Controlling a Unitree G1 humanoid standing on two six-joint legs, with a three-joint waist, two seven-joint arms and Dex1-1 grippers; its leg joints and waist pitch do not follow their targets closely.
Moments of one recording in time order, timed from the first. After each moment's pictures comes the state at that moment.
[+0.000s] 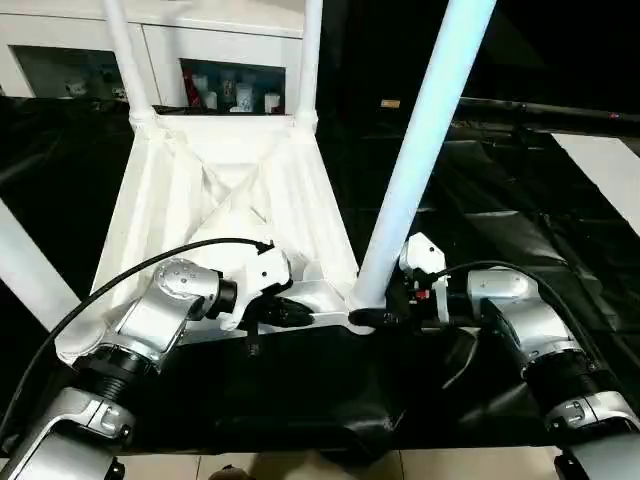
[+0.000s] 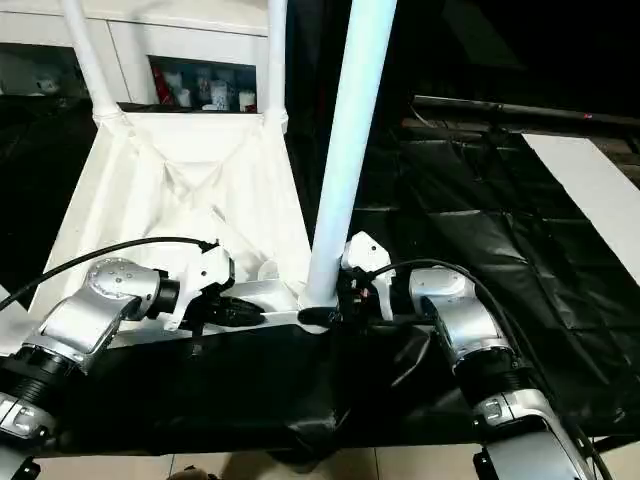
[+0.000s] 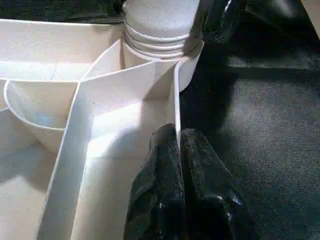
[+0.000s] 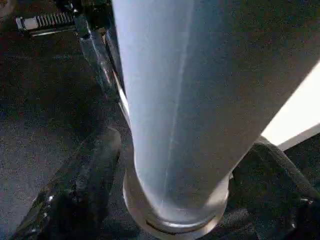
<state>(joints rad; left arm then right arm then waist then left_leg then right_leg) -0.52 0.45 -0.33 0.41 -0.03 0.22 -1.23 -0.54 -0.37 0.21 0.59 0.12 0.04 1.21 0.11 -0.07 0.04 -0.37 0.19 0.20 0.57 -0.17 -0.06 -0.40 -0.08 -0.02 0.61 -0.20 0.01</state>
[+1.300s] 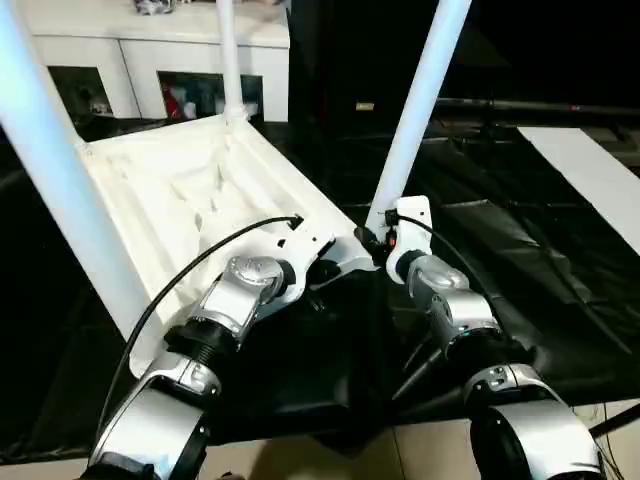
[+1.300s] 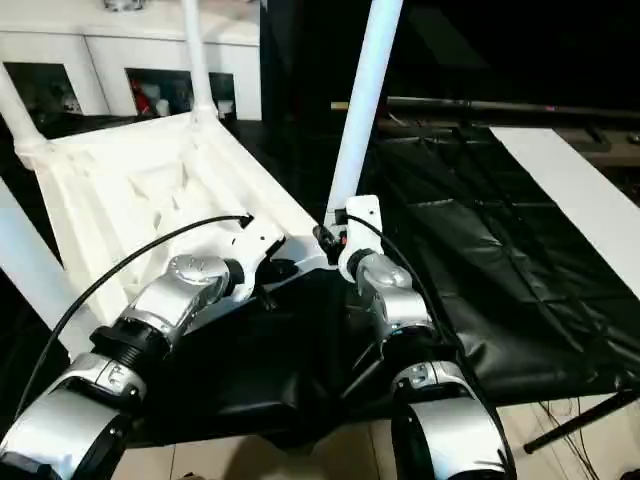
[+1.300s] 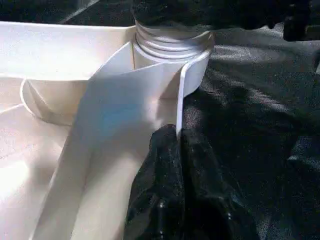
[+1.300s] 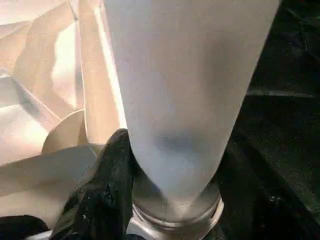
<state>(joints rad) -0.71 0.13 -0.25 0.77 0.05 0.30 -0.64 -0.68 -0.02 -0.06 0.86 0.11 0.11 0.27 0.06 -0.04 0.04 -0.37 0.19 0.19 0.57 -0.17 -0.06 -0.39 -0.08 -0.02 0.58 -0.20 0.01</state>
